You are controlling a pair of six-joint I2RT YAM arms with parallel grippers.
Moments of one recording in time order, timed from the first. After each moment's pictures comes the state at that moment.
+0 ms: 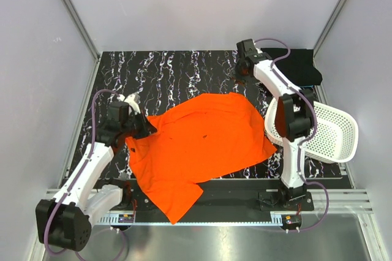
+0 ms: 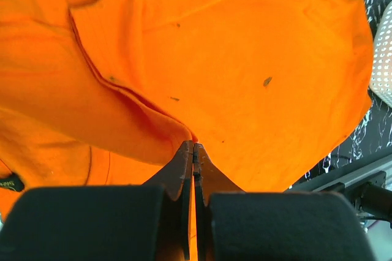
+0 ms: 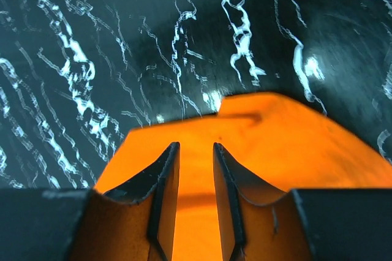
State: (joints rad) left arm -0.18 0.93 0.68 -0.50 0.32 -0.47; right arm 0.30 2.09 1.84 -0.70 0.09 0.77
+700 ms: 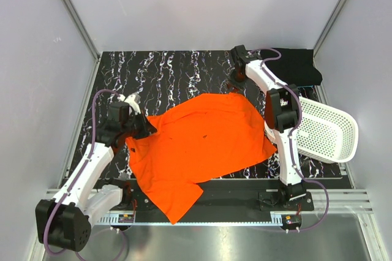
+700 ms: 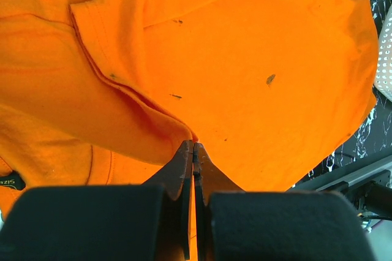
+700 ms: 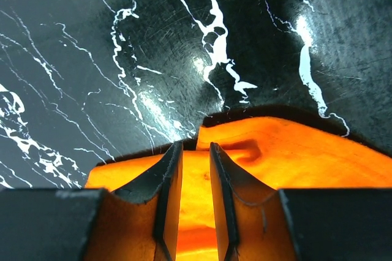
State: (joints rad) left arm -0.20 0.93 0.67 -0.50 0.31 -0.47; right arm 0.30 2.38 2.09 -0.87 0.08 0.86
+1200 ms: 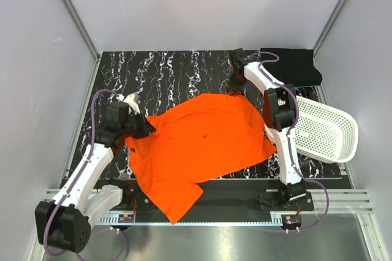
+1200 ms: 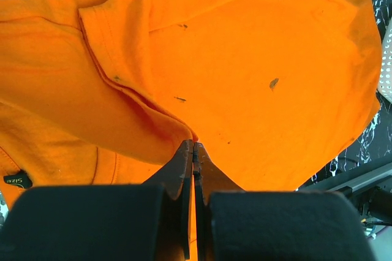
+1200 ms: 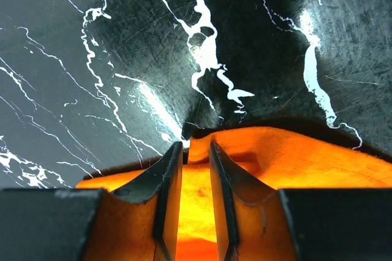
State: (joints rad) left arm -0.20 0.92 0.67 -0.50 0.29 -0.47; right arm 0.30 2.42 2.09 -0.87 0.06 0.89
